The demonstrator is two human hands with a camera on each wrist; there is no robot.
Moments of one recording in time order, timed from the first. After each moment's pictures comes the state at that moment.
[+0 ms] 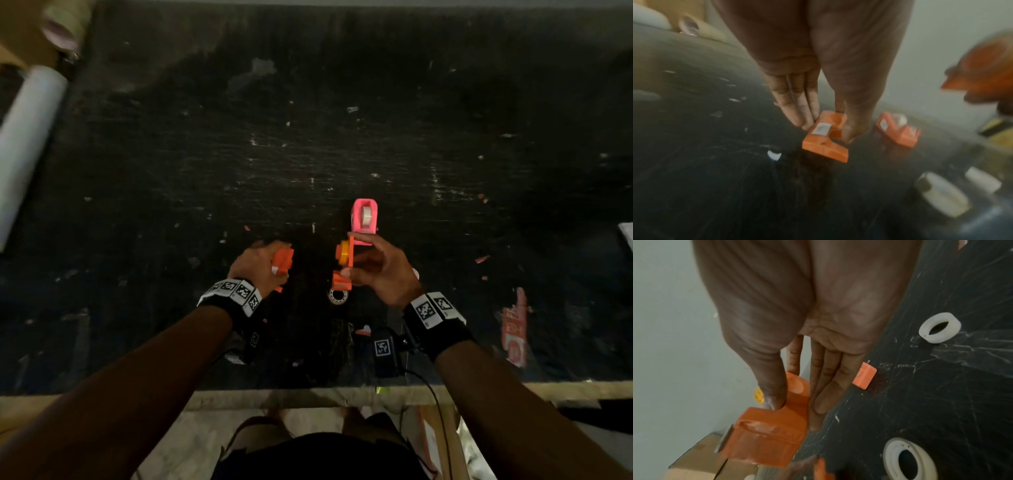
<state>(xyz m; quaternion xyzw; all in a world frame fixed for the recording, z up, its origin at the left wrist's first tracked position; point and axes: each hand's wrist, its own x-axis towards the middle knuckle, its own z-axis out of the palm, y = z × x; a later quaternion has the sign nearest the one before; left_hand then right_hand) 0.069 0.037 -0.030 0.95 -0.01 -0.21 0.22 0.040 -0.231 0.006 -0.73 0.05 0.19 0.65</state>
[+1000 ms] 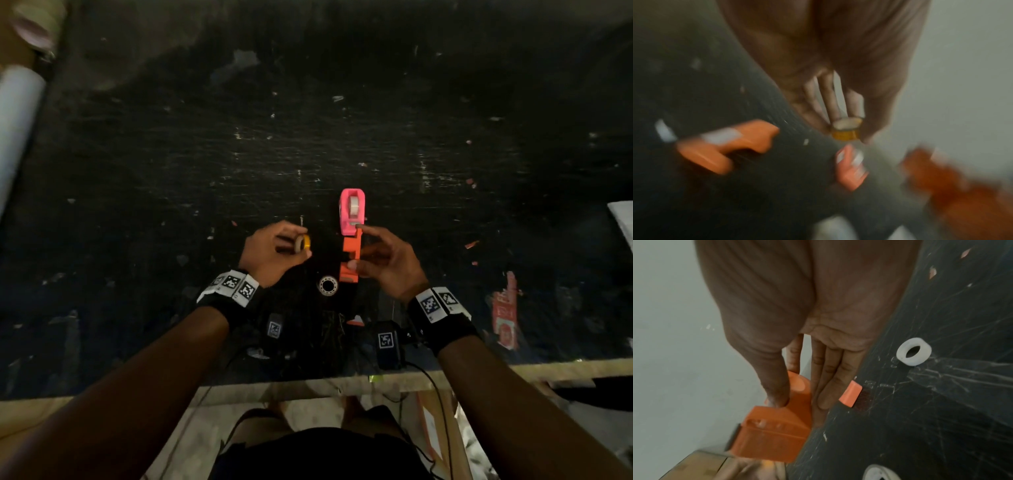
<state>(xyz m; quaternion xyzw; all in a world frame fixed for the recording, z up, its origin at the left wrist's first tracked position) 0.065 -0.009 0.000 0.85 -0.02 -0.14 0.50 0.029 -0.261 -0.001 -0.74 0.08 0.16 0.65</state>
